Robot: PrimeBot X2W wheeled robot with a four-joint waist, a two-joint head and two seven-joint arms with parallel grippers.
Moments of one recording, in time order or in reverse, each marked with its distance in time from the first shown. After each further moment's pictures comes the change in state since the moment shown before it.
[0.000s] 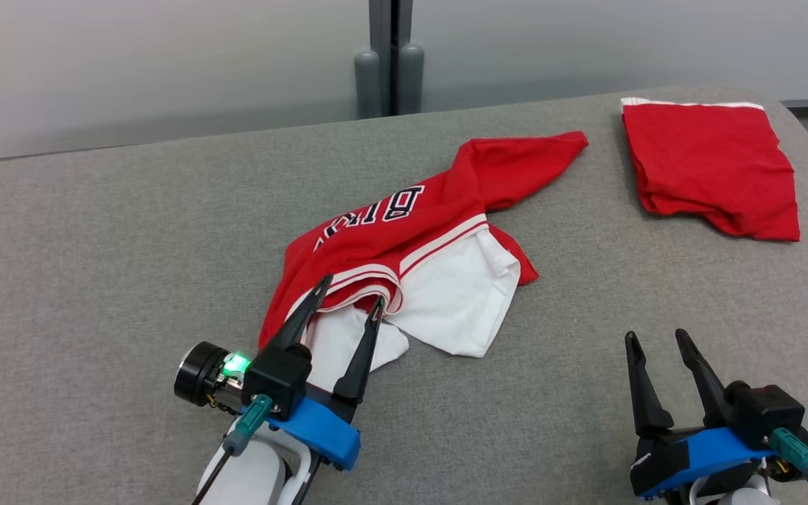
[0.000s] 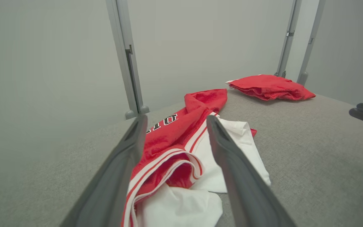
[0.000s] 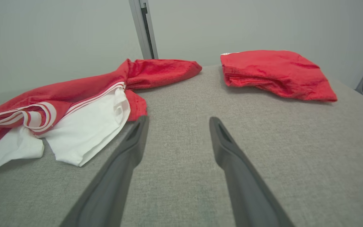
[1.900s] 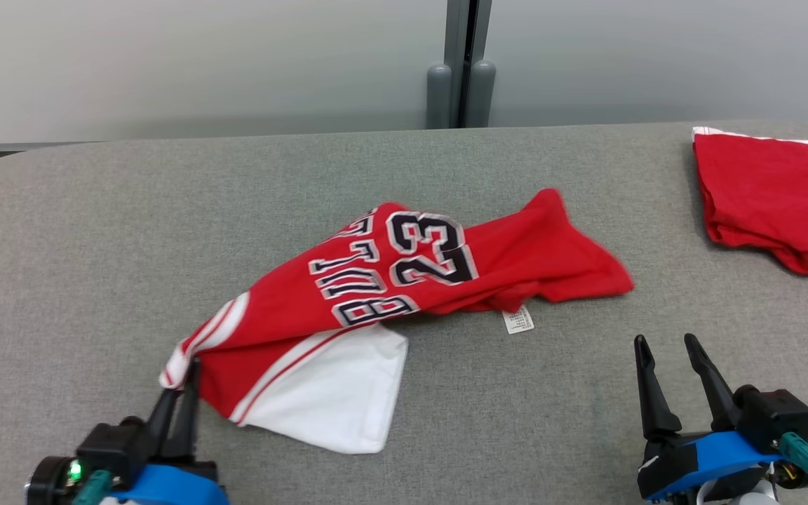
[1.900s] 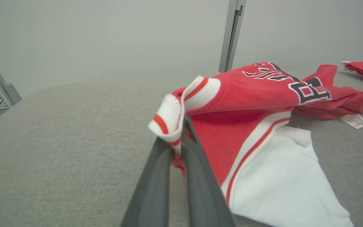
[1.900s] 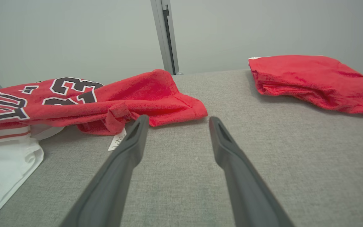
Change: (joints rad) left arm 0.216 0.126 0.214 -0.037 -0.146 0.038 0.000; right arm 0.007 0.000 -0.022 0.004 0.008 0.000 0.000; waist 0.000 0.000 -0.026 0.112
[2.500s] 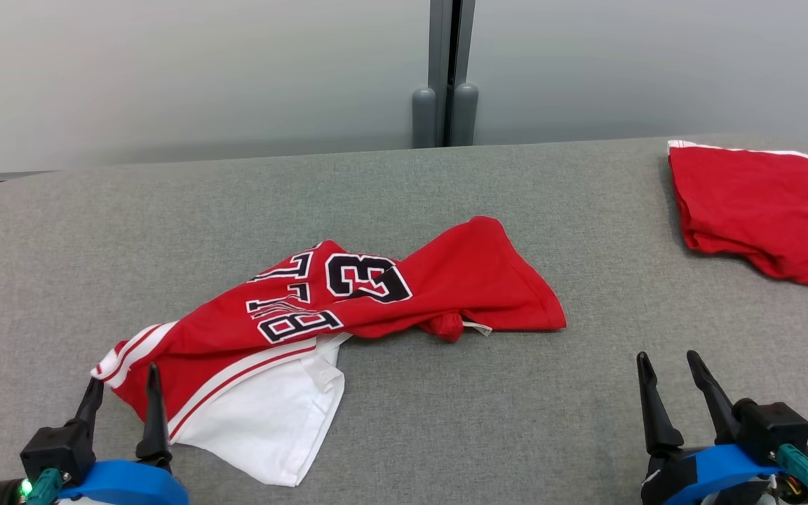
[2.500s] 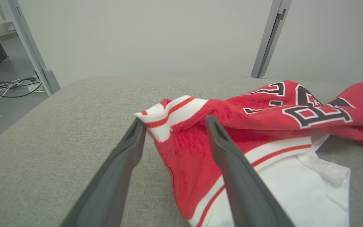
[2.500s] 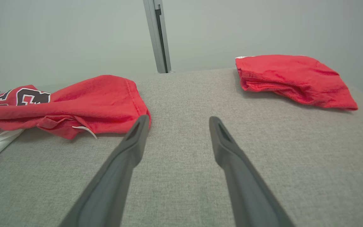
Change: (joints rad) left arm -0.026 -0.017 0.188 0.129 0.011 0.002 0.000; right arm 0.020 0.000 -0.007 0.026 -0.026 0.000 0.000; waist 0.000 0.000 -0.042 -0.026
